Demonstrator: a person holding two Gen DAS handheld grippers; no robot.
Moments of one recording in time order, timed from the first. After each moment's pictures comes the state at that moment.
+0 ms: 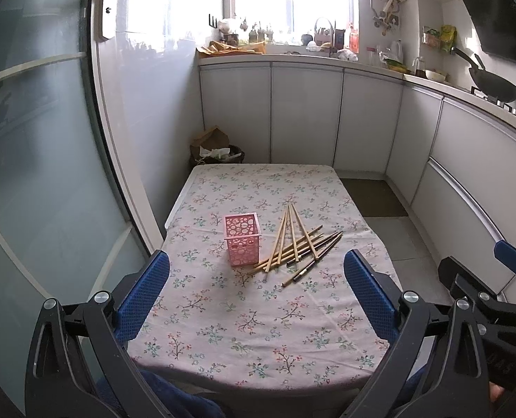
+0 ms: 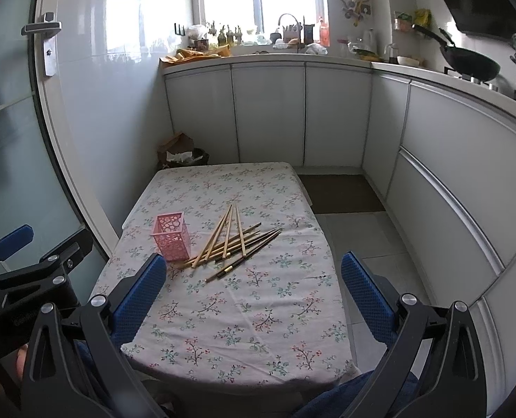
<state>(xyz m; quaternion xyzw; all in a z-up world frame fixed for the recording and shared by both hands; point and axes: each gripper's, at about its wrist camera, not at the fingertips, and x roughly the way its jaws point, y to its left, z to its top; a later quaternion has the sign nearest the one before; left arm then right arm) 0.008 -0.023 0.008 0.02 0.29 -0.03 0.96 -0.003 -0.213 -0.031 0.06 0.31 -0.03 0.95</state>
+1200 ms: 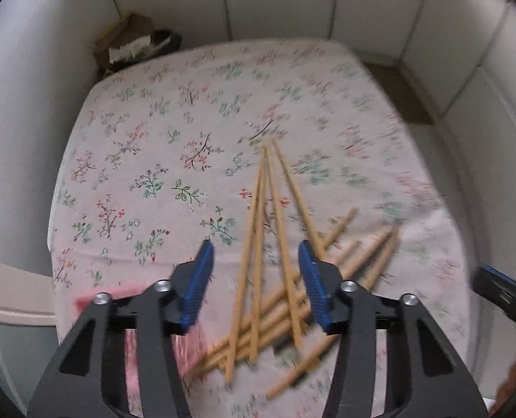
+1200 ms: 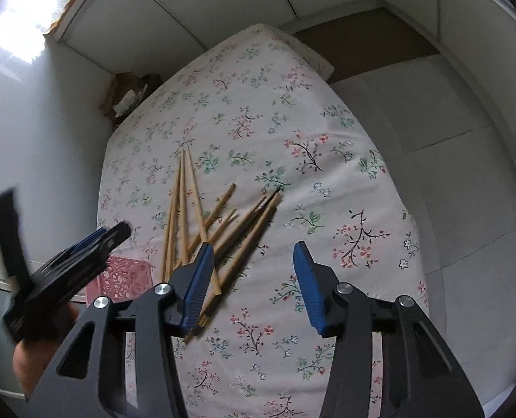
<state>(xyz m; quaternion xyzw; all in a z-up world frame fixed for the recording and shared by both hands) 0.387 -0.115 -0.198 0.09 0.55 -0.08 0.82 0.310 -0.347 -0.247 0.30 0.54 0.03 0.79</state>
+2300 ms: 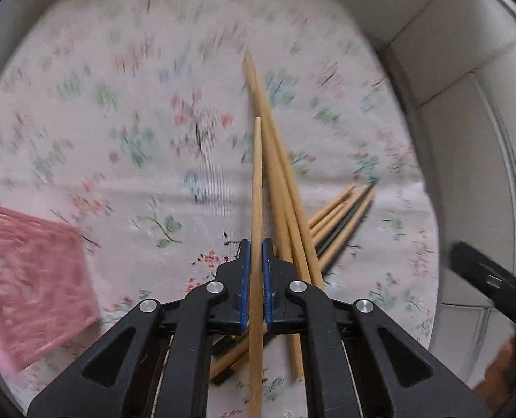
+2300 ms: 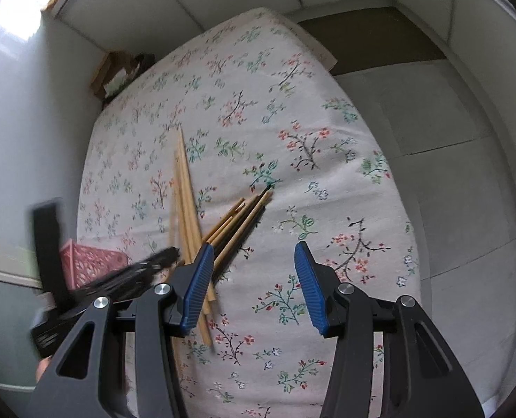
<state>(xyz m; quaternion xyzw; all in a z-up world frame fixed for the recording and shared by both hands) 0.357 -0.111 -0.246 -0.03 0.61 -0.14 0.78 0.330 -0.333 -0.266 0.24 0.56 0.03 0.79</state>
